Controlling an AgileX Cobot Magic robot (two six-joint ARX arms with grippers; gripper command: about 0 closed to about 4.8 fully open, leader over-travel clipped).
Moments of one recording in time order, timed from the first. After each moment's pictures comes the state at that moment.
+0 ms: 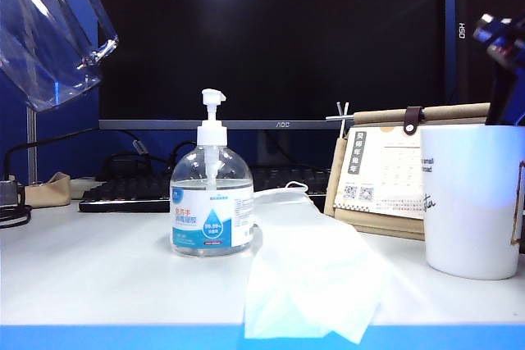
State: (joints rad) left arm -0.13 0.79 0.88 -0.74 0.27 -0.13; right arm 0.14 1.07 0.68 -0.53 -0.26 0.34
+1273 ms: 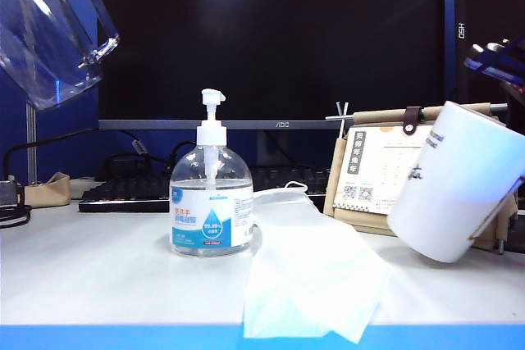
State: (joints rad) left arm -0.13 0.79 0.88 -0.74 0.28 -0.13; right arm 0.14 1.15 0.68 -0.47 -0.27 0.30
